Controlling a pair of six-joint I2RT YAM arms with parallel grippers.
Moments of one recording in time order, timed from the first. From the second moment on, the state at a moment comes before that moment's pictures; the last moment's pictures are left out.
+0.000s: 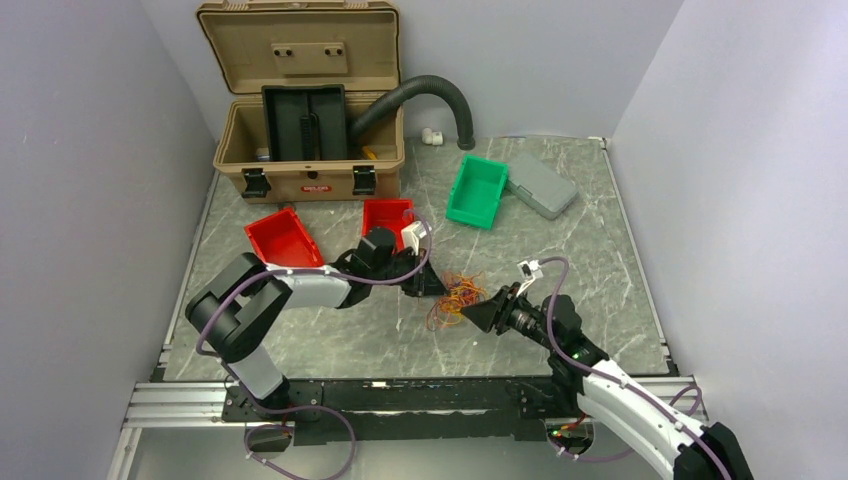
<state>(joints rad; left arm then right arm) -0.74 1.66 0.72 0.52 0.61 -0.72 0.56 0.54 0.01 0.33 -0.35 0.73</state>
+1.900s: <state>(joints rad) -0.77 1.08 0.62 -0.01 0.21 -0.28 0.56 0.48 0.30 -0.33 0.29 0.69</state>
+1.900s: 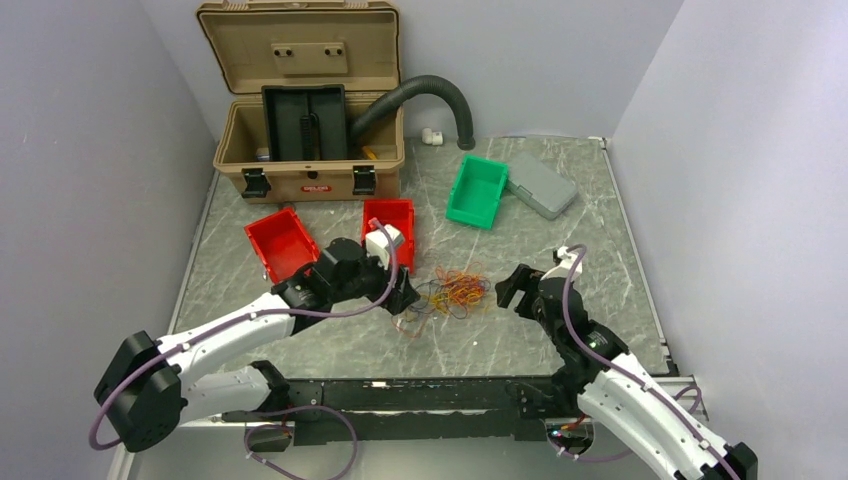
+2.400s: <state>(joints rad) -0.86 1.45 0.79 0.00 0.20 -0.26 0.56 0.56 0.33 -0.33 0.23 0.68</state>
